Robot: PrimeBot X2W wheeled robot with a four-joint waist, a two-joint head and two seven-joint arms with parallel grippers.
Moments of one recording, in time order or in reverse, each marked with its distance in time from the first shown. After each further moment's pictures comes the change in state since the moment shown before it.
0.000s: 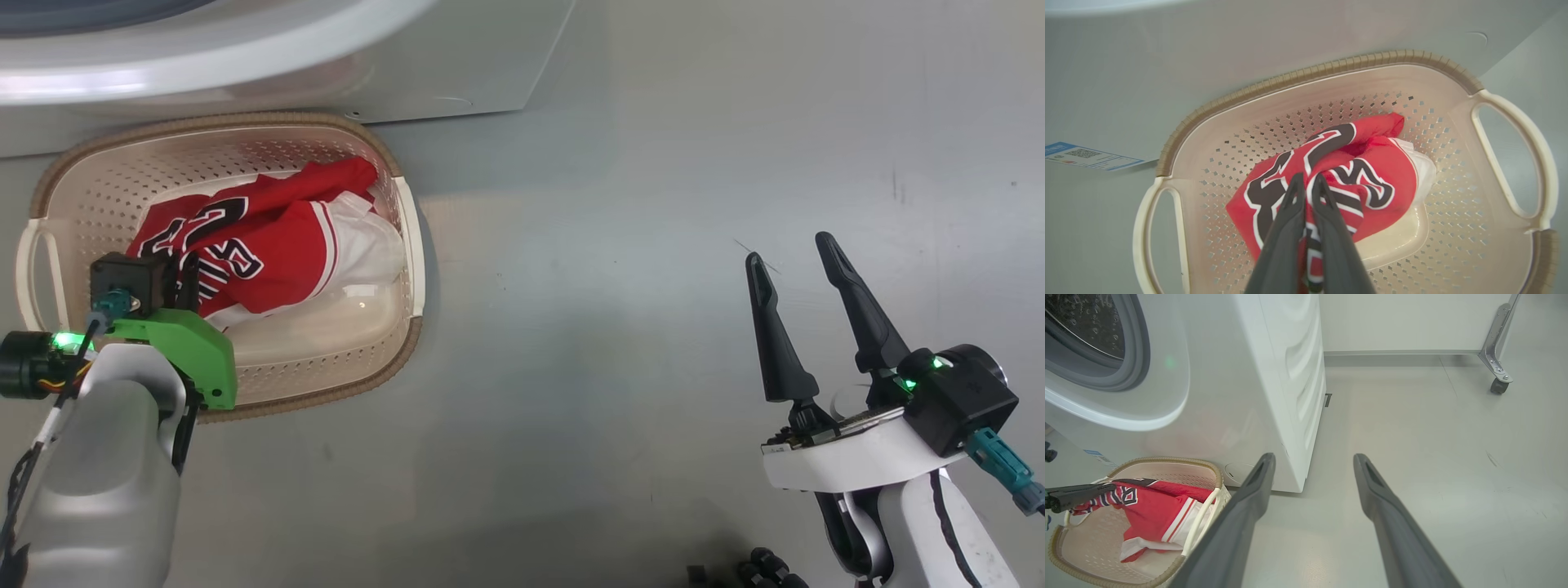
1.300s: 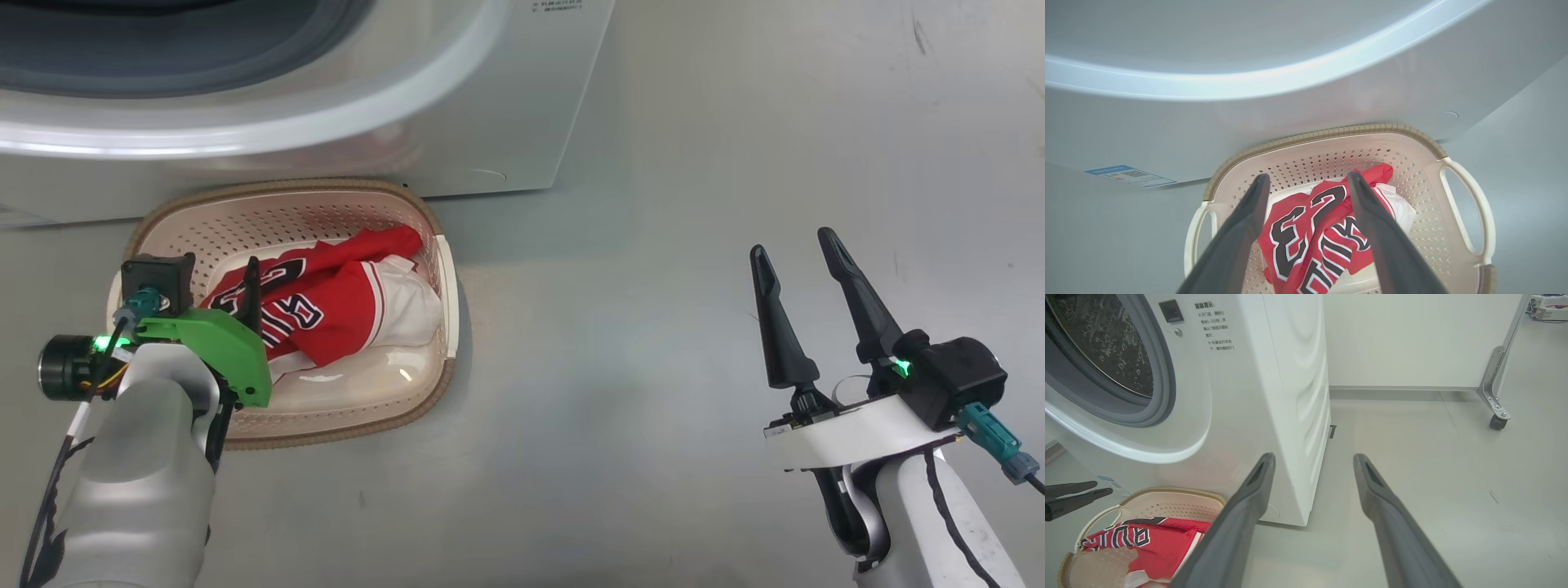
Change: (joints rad) left arm -0.058 -0.059 0.009 0.136 -0.022 -0.010 -0.034; right arm -0.052 0.003 -0.018 0.100 0.005 0.002 0.000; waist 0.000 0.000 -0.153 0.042
